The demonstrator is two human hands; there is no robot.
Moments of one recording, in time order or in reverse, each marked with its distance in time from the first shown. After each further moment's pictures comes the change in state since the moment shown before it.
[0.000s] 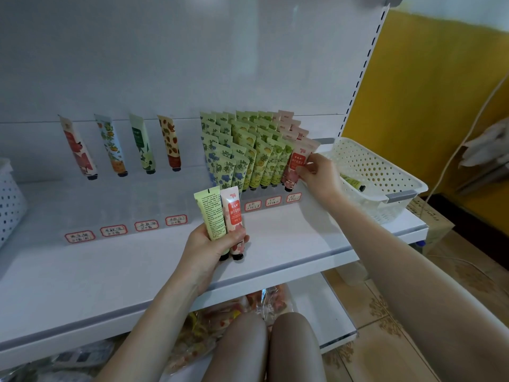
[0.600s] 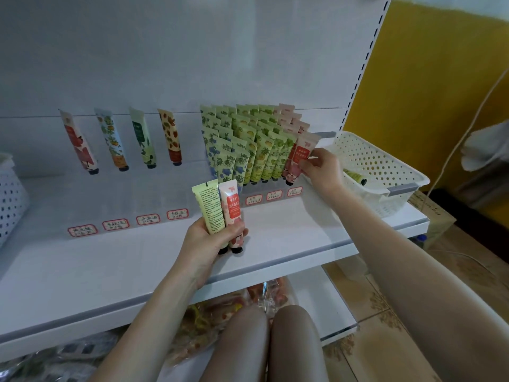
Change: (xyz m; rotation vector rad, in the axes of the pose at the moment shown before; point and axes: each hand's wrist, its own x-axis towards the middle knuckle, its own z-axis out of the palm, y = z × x) left_hand -0.002 0.000 -0.004 -0.002 0.015 0.003; right_hand -0.003 0.001 -0.001 0.112 0.035 0.077
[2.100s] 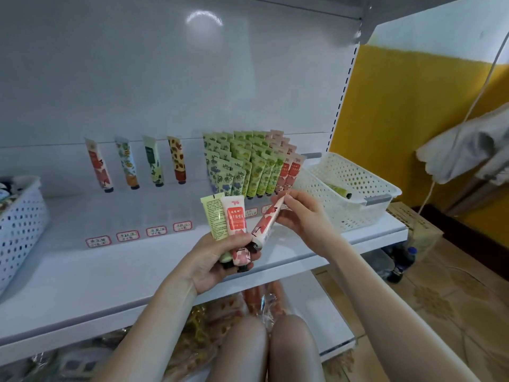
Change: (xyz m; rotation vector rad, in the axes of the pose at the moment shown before) left_hand -0.040 0.031 0.006 -0.118 -0.270 -0.205; right_hand -0.108 -0.042 -0.016 0.688 -0.348 0.183
